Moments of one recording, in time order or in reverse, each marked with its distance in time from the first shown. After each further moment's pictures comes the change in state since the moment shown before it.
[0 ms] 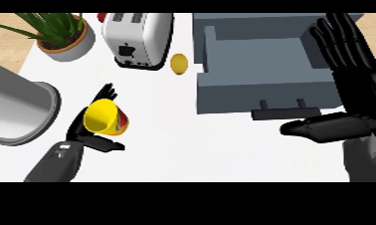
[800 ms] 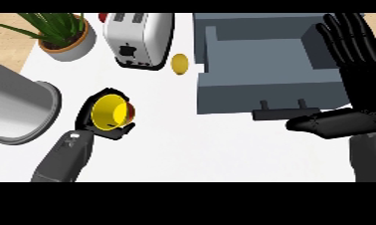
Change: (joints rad) left arm -0.033 -0.047 0.021 -0.088 0.019 0.072 -0.091; right arm -0.020 -0.021 -0.026 0.009 -0.013 0.007 0.017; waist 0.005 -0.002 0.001
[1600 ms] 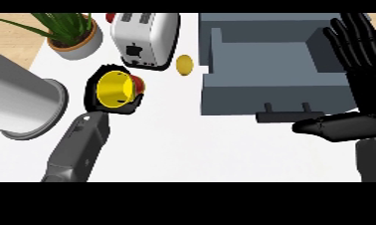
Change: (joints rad) left arm -0.068 -0.096 0.135 -0.153 0.156 0.129 0.010; right arm 0.031 -0.013 -0.019 -0.014 -0.001 0.006 0.009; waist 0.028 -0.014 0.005
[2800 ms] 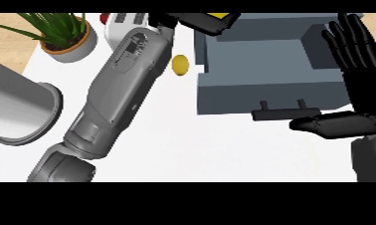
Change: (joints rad) left arm -0.544 -0.118 -0.327 -0.277 0.106 0.420 0.699; right arm 0.014 0.013 -0.006 0.043 0.029 0.002 -0.067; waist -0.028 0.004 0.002
